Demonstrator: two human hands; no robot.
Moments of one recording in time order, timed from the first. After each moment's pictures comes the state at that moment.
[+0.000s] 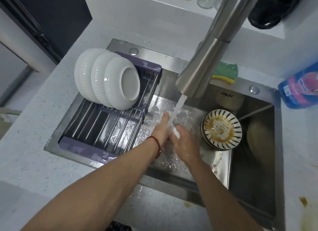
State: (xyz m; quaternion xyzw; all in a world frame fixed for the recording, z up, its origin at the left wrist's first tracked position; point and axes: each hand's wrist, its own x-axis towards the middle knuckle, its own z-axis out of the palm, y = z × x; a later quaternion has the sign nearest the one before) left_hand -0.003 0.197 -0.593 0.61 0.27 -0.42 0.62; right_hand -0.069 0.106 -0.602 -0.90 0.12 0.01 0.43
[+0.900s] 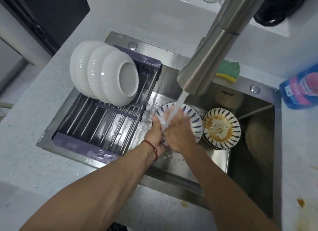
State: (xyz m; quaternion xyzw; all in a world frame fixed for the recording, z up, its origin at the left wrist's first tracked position) left_hand -0.018 0.207 -0.615 0.49 0.34 -0.38 0.71; right_hand -0.032 0.101 -0.632 -0.97 0.03 0.18 0.14
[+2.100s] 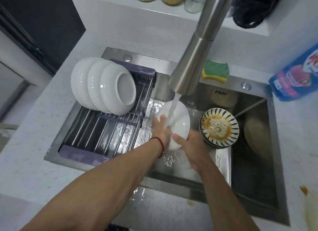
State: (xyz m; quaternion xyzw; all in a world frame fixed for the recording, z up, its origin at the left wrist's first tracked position) left_hand -0.002 0.188 -0.611 0.68 0.20 -0.34 0.62; right_hand -0.084 0.095 -0.577 -0.69 0.26 0.04 0.67
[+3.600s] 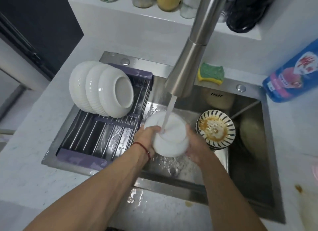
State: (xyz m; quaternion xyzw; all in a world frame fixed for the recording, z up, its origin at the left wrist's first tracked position) left_hand -0.005 0.229 -0.587 0.54 0.35 -0.35 0.68; right_hand -0.070 0.074 -0.593 -0.53 0.44 0.11 0.72
